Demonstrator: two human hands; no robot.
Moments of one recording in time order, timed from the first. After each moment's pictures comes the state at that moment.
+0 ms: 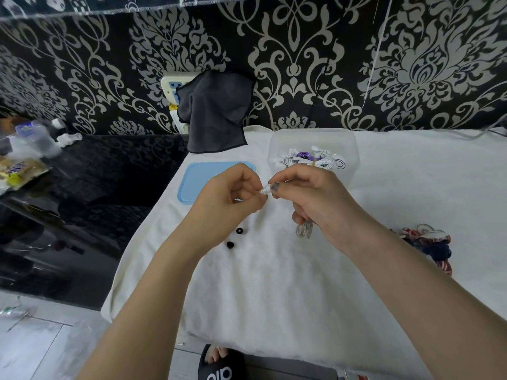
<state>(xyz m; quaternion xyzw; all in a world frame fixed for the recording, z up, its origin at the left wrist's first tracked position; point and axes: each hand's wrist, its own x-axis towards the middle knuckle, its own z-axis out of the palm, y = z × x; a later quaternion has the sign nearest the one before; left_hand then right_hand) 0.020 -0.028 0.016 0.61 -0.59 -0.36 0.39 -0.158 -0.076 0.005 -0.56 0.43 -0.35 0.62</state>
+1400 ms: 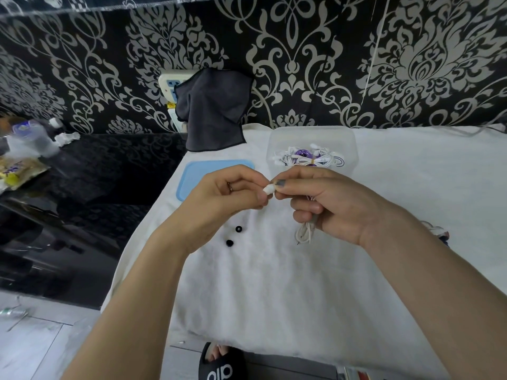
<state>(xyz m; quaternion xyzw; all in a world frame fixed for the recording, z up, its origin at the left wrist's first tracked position) 0.027 -0.025 0.027 0.50 -0.53 -0.53 0.43 -0.171 -0.080 0.020 -0.45 0.37 -0.27 0.77</state>
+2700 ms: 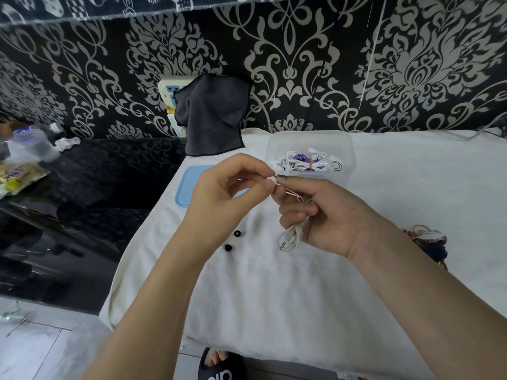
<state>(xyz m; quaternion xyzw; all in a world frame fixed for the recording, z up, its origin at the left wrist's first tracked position) 0.004 -0.024 0.031 0.51 -0.60 -0.35 0.51 -0.163 -0.076 0.016 -0.19 0.30 -0.29 0.89</state>
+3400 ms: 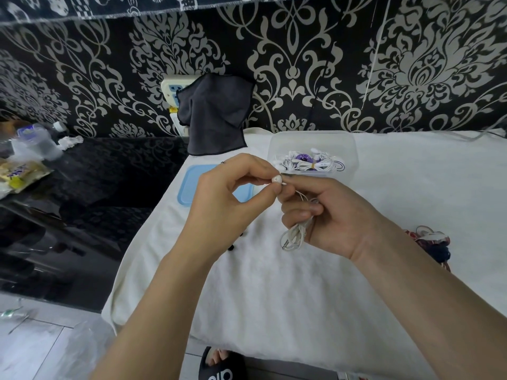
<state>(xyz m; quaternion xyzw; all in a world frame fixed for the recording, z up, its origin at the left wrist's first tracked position) 0.000 -0.021 0.031 0.50 -0.65 -0.26 0.50 -0.164 -0.073 0.020 -0.21 0.26 -0.29 0.90</state>
